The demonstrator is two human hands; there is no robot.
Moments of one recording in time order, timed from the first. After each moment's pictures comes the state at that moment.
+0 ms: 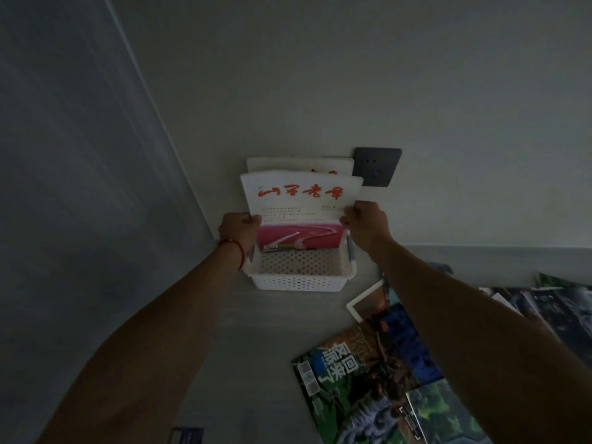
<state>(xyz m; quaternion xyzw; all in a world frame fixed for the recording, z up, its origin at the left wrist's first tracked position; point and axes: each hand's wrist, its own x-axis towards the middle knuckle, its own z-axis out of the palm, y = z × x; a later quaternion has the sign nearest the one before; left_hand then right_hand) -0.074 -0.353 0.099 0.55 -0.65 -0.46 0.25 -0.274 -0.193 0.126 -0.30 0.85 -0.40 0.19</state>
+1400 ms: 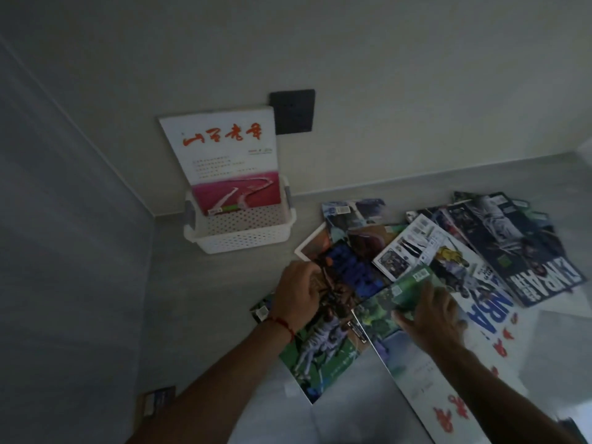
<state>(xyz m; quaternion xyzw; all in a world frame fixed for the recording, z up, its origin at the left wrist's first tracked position) -0.081 -0.085 0.039 0.24 -0.89 -0.38 0.09 -0.222 0.154 0.006 -0.14 0.97 -0.03 0.18</state>
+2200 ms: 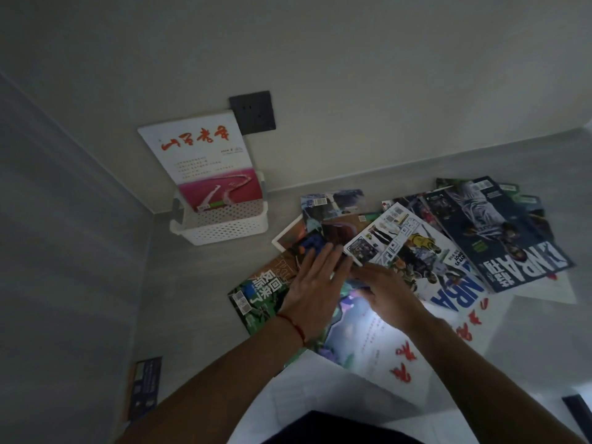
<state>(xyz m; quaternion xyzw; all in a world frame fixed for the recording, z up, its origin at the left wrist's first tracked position) -0.120 0.028 0.077 0.08 -1.00 -0.01 0.02 -0.252 0.165 0.054 -0.53 0.80 -0.27 0.11</state>
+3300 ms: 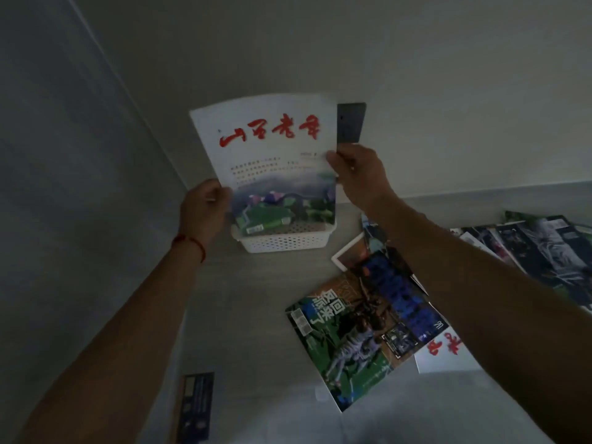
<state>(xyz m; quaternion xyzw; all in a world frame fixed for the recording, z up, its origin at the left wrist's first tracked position) -0.013 -0.289 0.157 0.45 -0.76 -0.38 0.29 -0.242 -0.126 0.192 -0.40 0.77 -0.49 0.12</state>
